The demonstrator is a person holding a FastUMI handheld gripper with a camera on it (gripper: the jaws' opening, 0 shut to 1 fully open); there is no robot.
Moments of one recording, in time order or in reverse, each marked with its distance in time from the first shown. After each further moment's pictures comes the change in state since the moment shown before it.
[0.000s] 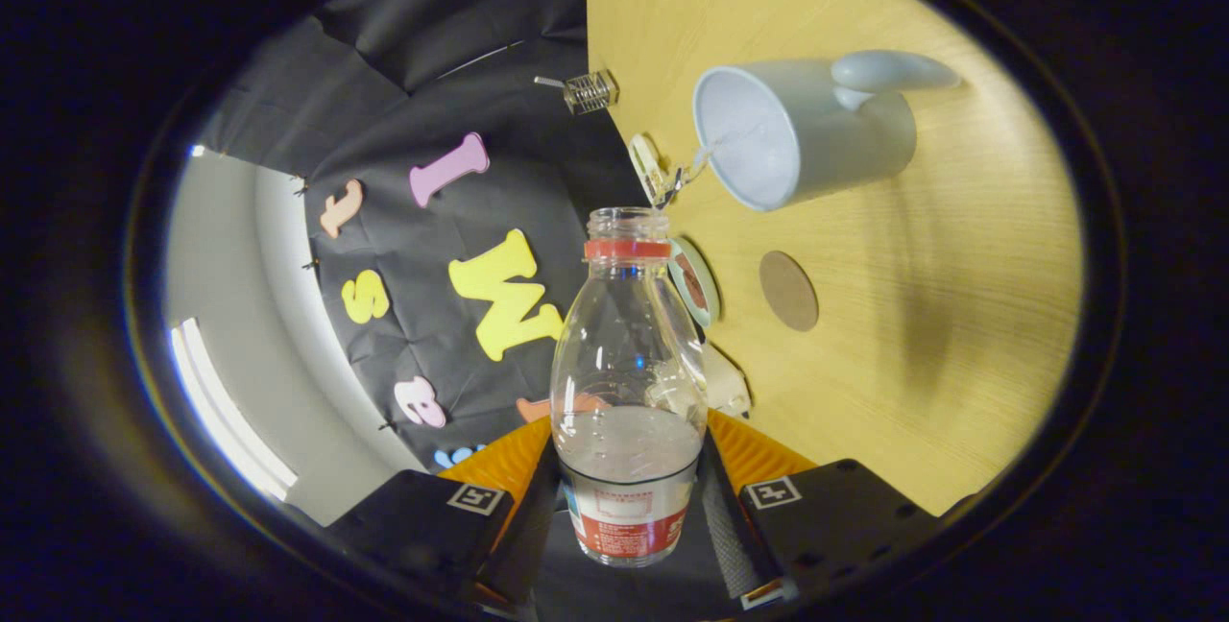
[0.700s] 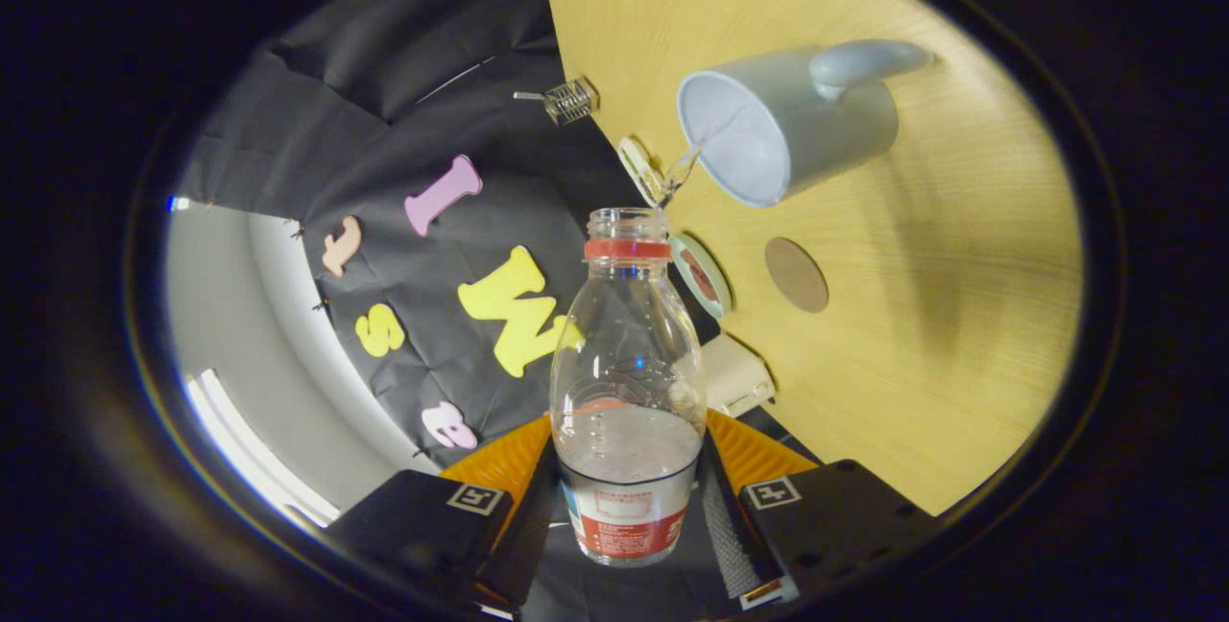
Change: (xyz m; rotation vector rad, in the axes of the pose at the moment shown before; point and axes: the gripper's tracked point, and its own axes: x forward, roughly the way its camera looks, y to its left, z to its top) arm -0.002 0.019 0.001 0.166 -0.001 0.046
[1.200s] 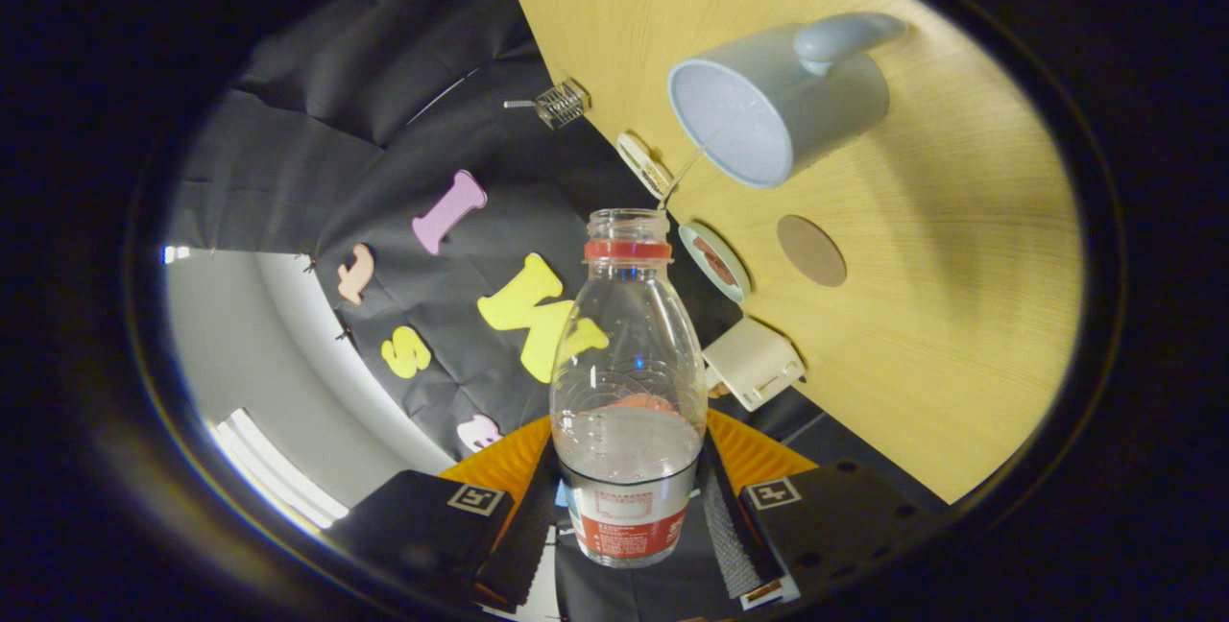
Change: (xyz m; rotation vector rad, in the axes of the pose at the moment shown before) arm 0.002 0.021 -0.002 0.101 0.018 0.055
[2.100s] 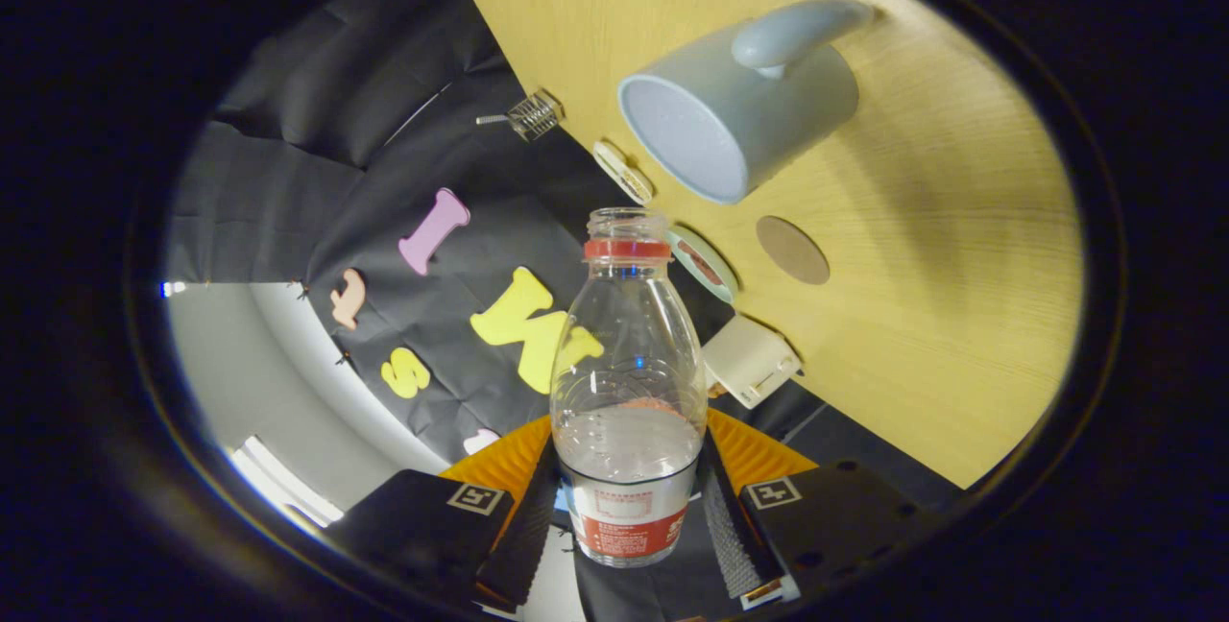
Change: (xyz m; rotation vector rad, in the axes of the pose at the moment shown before) arm -0.001 -0.014 0.017 0.082 -0.022 -0.034
